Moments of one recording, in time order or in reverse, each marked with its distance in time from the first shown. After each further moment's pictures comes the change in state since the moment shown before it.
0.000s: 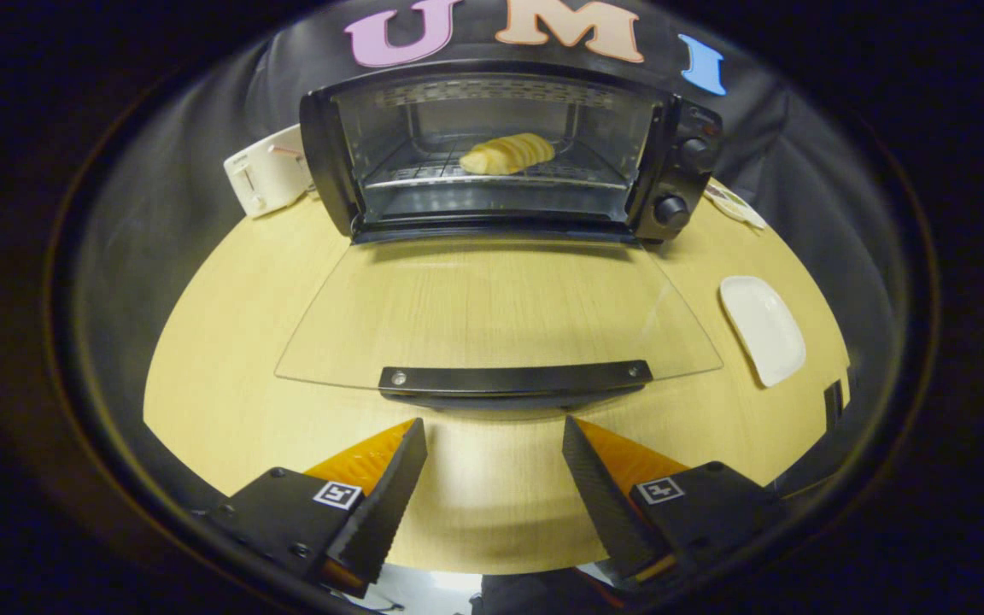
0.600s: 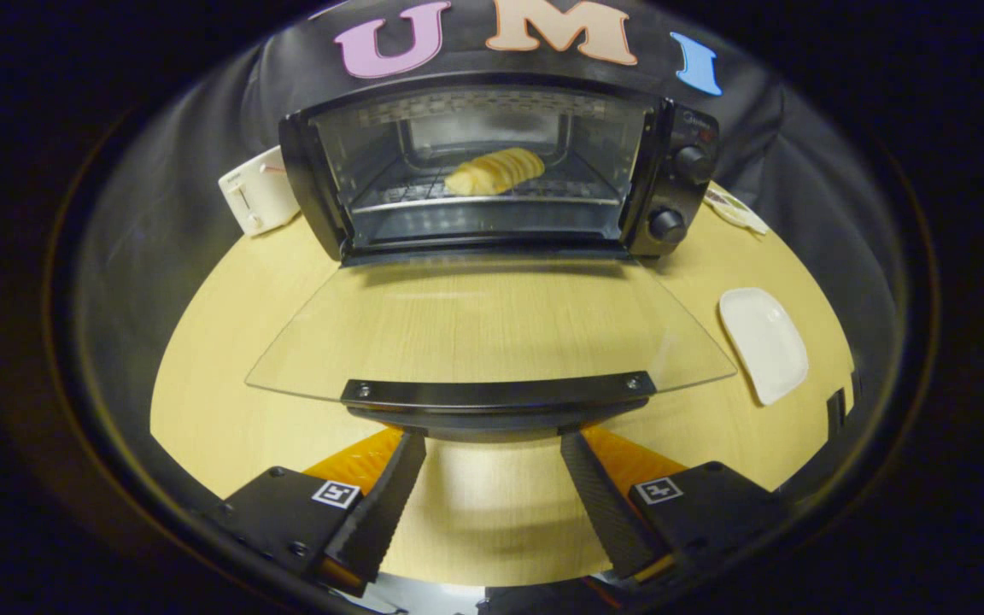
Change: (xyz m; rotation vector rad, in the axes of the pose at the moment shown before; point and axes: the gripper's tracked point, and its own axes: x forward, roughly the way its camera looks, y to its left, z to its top) arm -0.006 -0.009 0.029 0.041 -0.067 0.019
